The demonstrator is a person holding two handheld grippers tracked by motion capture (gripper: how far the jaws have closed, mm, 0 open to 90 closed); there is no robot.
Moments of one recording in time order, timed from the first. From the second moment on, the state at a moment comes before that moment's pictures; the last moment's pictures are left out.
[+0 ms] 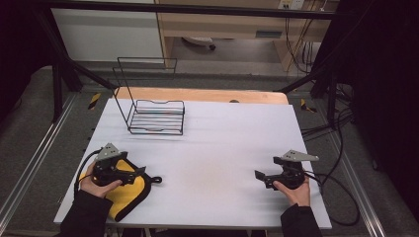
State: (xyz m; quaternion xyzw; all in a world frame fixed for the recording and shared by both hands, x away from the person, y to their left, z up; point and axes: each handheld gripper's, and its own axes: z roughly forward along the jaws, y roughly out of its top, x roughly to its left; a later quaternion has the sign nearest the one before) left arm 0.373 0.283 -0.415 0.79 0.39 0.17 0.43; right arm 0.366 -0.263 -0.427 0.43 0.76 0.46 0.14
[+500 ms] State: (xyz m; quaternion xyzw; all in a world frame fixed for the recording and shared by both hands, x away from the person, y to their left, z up) left arm 0.386 0.319 -0.407 0.77 0.46 0.18 0.40; right arm 0.366 -0.260 -0.429 0.43 0.77 0.45 0.14
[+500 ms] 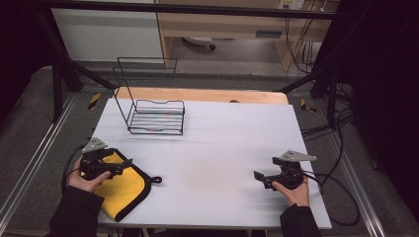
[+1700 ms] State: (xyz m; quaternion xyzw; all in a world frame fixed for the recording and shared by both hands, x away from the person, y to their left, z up) left arm 0.423 0.355 -0.438 0.78 0.52 0.14 0.31; right arm 0.367 -0.259 -0.430 0.43 0.77 0.45 0.14
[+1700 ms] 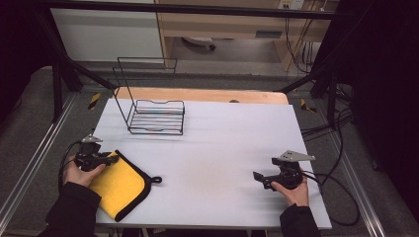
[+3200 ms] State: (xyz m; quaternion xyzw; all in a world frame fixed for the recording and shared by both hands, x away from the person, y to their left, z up) left arm 0.445 0.291 -0.427 0.82 0.41 0.18 0.36; right arm 0.368 -0.241 -0.424 0.42 0.77 0.45 0.15
